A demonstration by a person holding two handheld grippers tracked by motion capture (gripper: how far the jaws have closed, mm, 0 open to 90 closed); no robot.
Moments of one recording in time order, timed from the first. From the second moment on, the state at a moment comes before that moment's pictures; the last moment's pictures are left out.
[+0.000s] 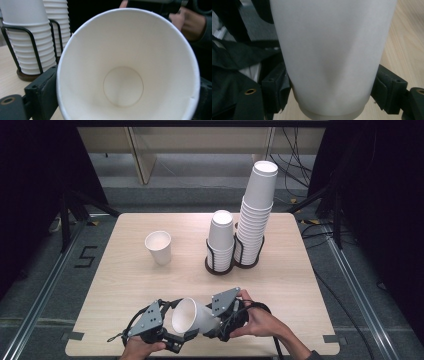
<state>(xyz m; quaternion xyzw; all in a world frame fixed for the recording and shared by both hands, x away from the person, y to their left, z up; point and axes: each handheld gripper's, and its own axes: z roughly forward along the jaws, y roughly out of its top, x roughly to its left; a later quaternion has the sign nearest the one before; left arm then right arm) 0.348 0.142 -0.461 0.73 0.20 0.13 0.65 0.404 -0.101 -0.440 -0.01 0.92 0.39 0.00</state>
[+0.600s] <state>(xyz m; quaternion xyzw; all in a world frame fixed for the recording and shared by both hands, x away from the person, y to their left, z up) 0.349 0.142 -0.465 0.70 0.23 0.10 0.67 0.408 -0.095 -0.456 0.01 0.89 0.46 -0.06</state>
